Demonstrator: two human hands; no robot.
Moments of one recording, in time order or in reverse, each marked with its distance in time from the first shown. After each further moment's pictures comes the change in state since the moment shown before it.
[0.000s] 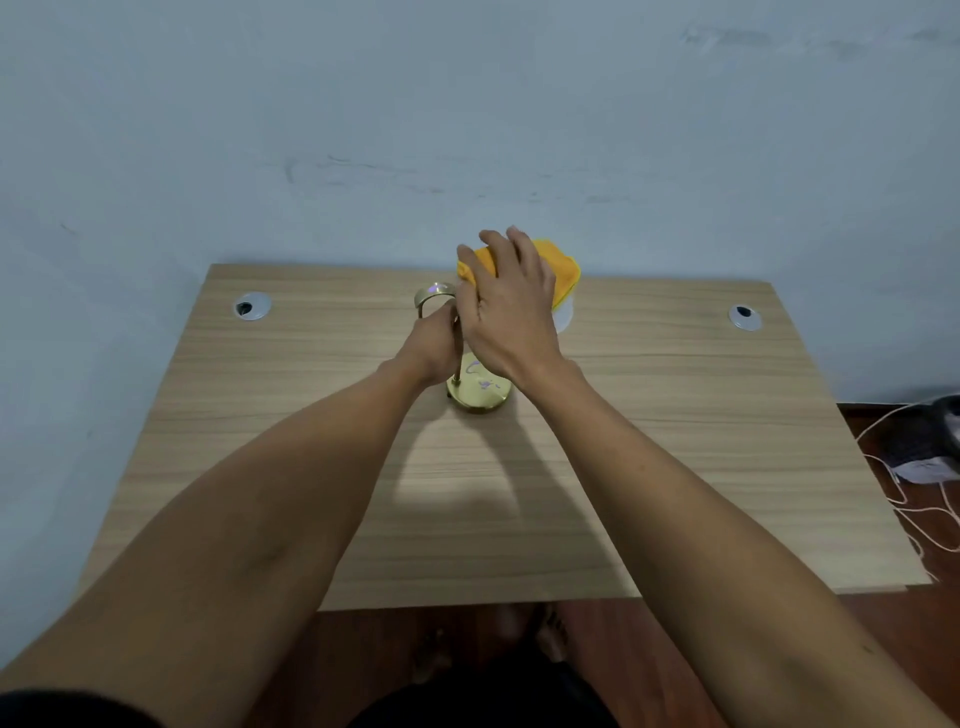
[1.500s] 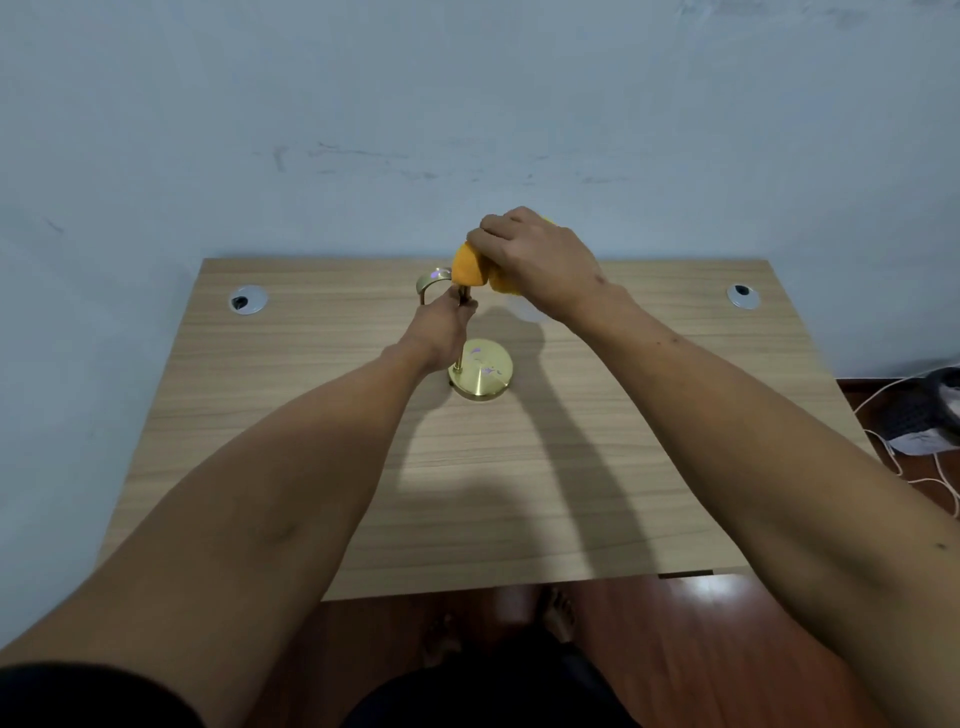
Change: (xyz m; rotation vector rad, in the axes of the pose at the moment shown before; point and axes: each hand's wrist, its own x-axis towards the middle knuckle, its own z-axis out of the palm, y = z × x) left_hand 0.012 -0.009 0.000 -0.009 -0.022 -0.107; right_hand 0.037 0.036 -0.042 -0.387 -0.208 -0.480
